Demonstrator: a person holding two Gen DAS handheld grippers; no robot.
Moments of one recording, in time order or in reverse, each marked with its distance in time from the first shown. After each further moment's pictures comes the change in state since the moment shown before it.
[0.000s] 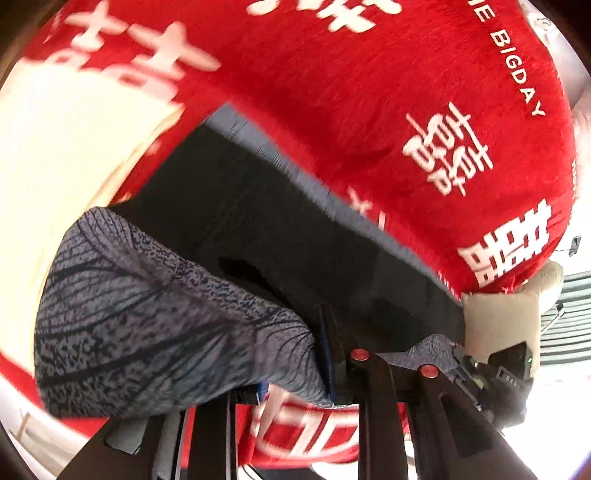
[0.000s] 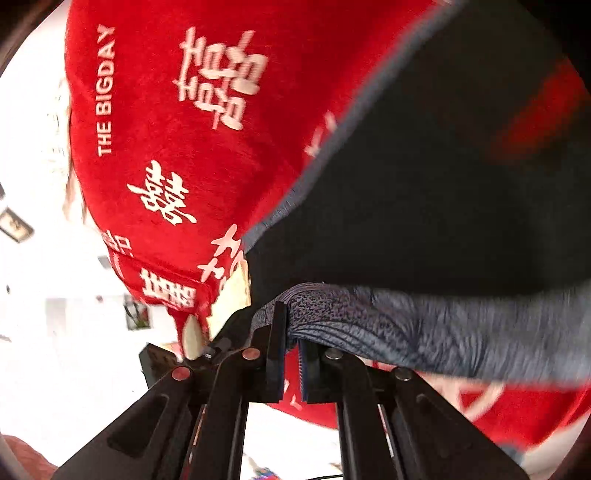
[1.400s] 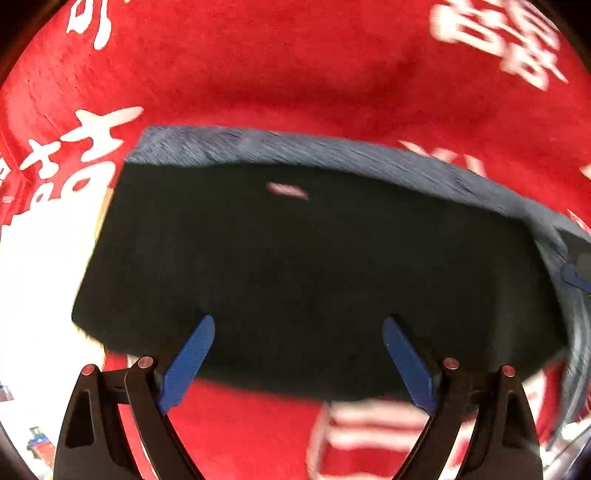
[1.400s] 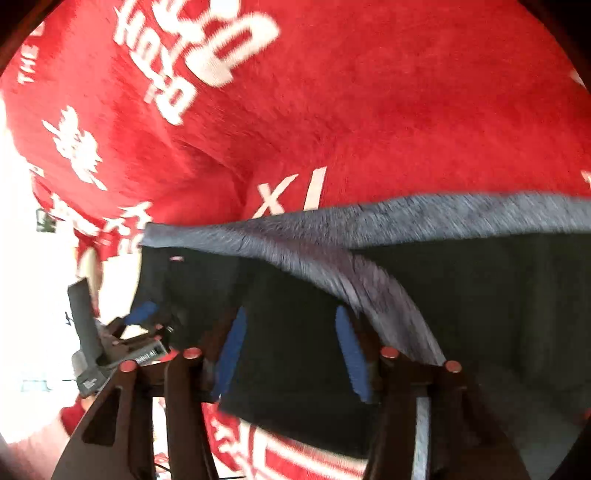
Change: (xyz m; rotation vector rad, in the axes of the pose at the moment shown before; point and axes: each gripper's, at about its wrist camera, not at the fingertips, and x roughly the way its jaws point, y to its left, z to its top) left arm 0.135 -0.088 0.022 0.355 0.100 0.548; right arm 0.053 0.003 0.109 -0.295 0.192 -0.314
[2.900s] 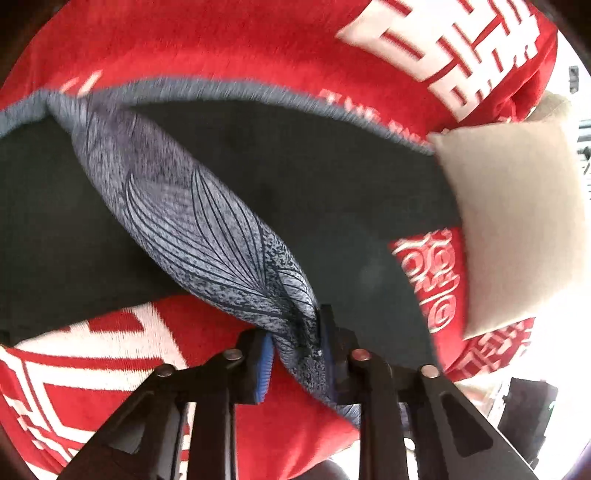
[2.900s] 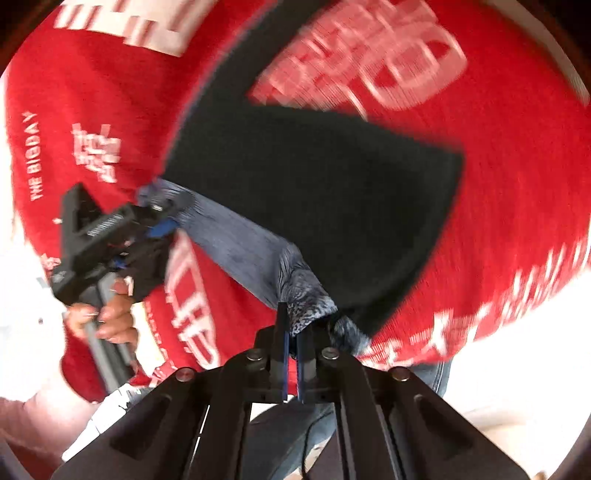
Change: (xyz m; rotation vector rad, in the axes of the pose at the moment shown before) left arm -0.030 -0.289 -0.061 0.114 0.143 -0.542; right arm -0.189 -0.212 -0.250 0.416 -0.150 0.052
